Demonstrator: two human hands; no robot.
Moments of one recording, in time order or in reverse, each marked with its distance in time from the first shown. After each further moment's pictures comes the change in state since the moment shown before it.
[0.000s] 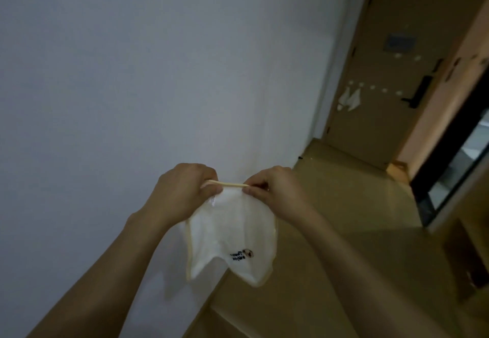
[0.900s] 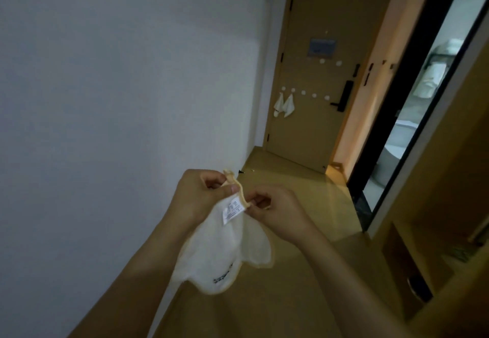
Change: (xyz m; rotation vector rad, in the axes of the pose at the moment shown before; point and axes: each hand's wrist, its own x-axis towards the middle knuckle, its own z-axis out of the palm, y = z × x) left_hand 0.353 0.173 0.238 -1.022 -0.033 -0.027; right_hand 0.101 0.359 -0.136 0.188 0.190 0.260
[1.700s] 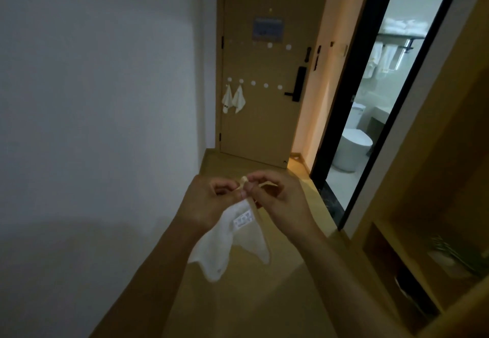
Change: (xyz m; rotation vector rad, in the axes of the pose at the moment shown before) left_hand 0.395 -0.140 0.094 -0.103 -0.348 0.034; right_hand 0.327 0.180 -0.048 0.292 0.479 0.073
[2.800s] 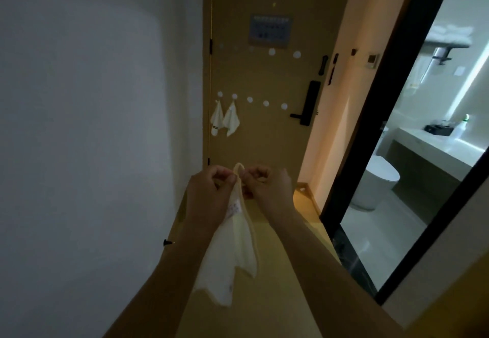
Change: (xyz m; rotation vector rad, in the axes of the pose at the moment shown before) left_hand 0.557 -0.198 0.085 0.275 0.388 0.064; right_hand 0.514 0.320 -0.057 -0.049 0.143 0.154
